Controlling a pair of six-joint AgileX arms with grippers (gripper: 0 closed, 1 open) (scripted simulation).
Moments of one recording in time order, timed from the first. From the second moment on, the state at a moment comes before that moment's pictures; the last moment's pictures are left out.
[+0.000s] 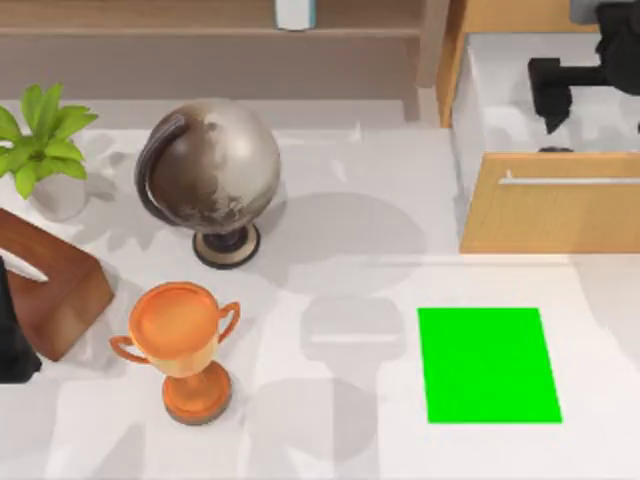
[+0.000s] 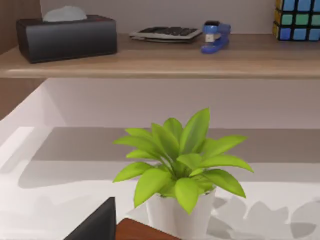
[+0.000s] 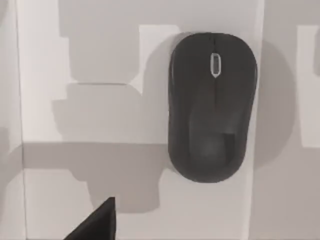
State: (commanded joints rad) left arm 0.00 0.00 0.00 0.00 0.00 0.00; right arm 0.13 2.17 1.92 -1.09 0.02 0.13
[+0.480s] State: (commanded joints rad) left arm 0.00 0.00 0.00 0.00 0.00 0.00; right arm 0.14 2.43 2.17 -1.21 0.02 0.15
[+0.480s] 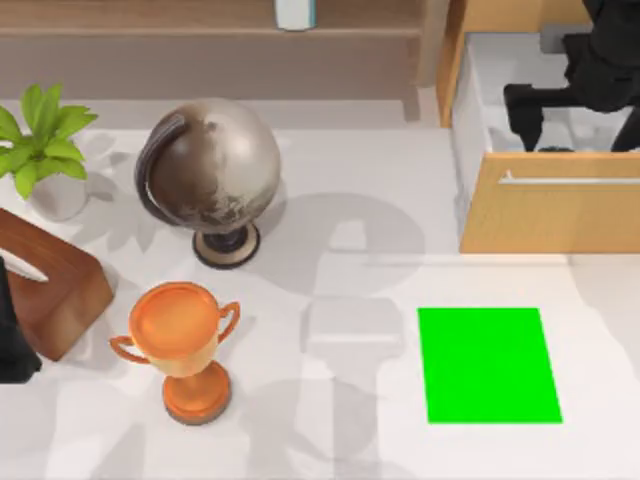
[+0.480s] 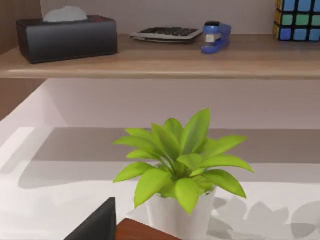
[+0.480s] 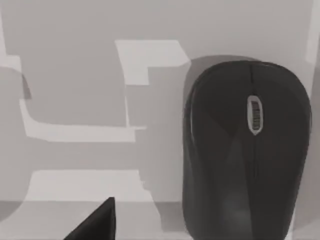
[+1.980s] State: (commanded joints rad) left arm 0.00 0.00 0.00 0.00 0.00 0.00; right arm 0.14 2.46 2.10 -1.12 0.02 0.14
